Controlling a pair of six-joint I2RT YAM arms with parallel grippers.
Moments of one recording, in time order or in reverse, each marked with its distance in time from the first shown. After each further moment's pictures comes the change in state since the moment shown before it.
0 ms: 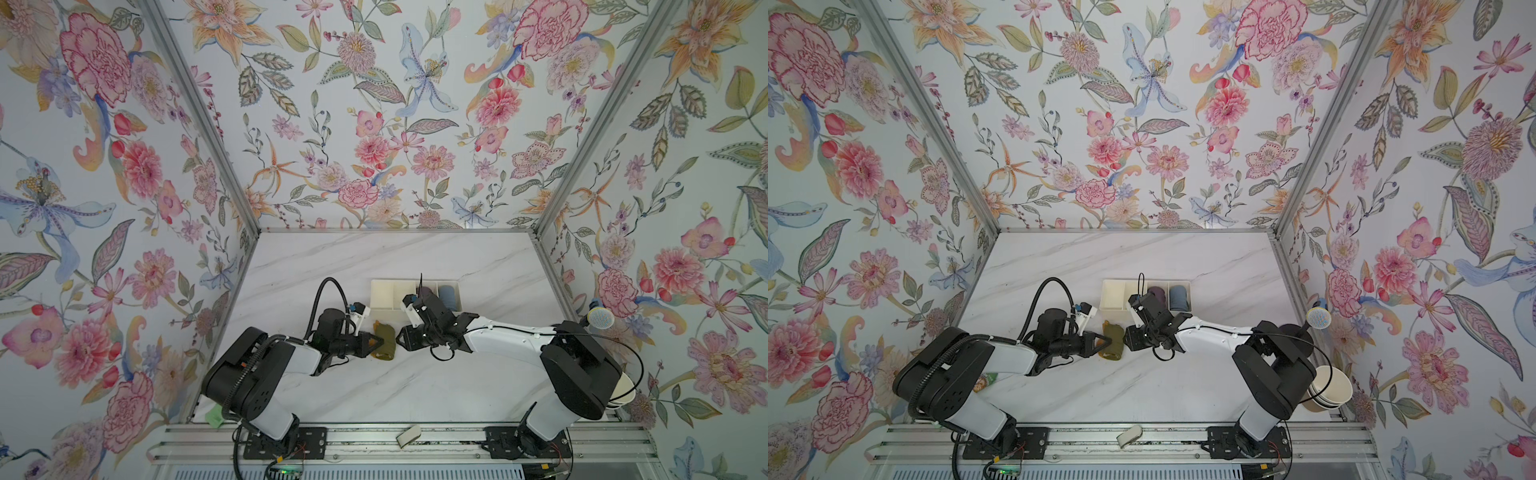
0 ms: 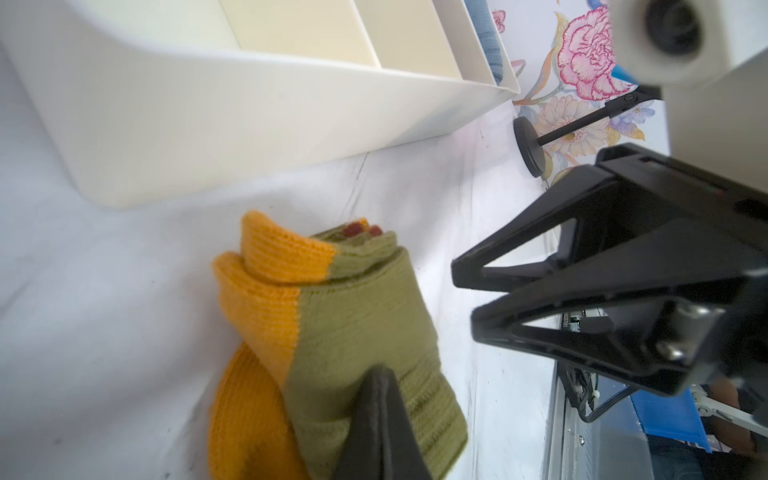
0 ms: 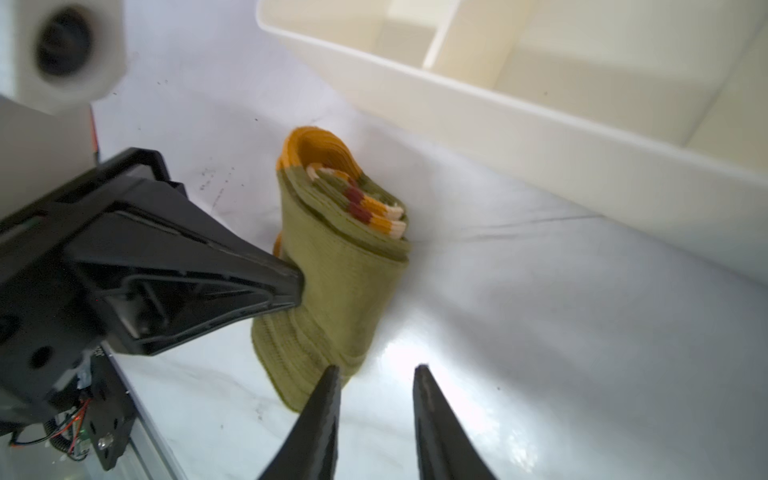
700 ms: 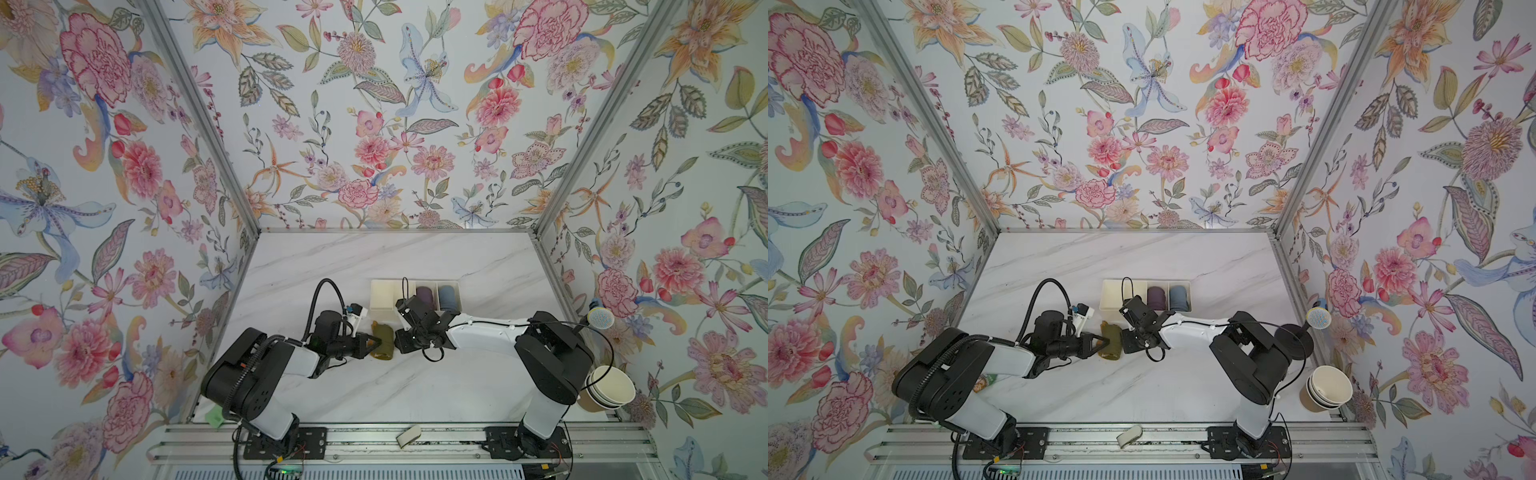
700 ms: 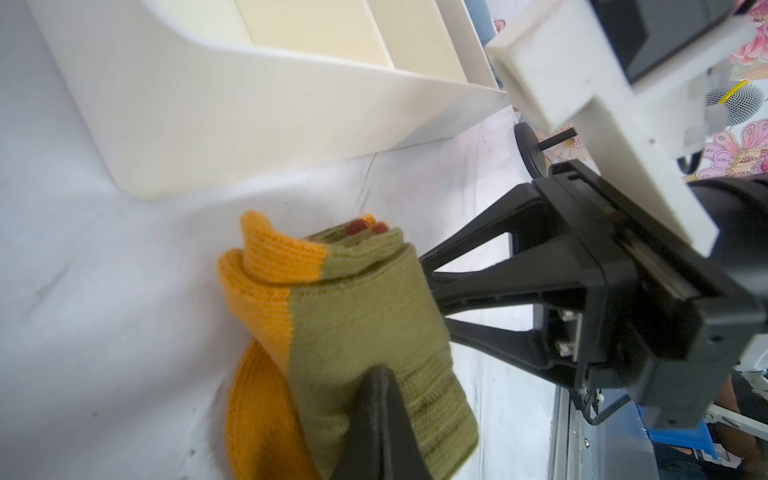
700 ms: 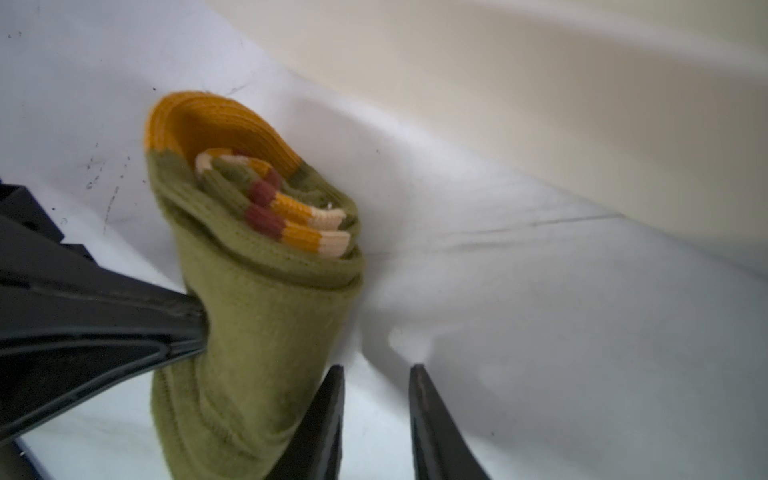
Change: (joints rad) left arm 0.022 -0.005 -0.028 0.031 0.003 0.002; right arm 0.049 0.127 0.106 -0.078 0.104 0.007
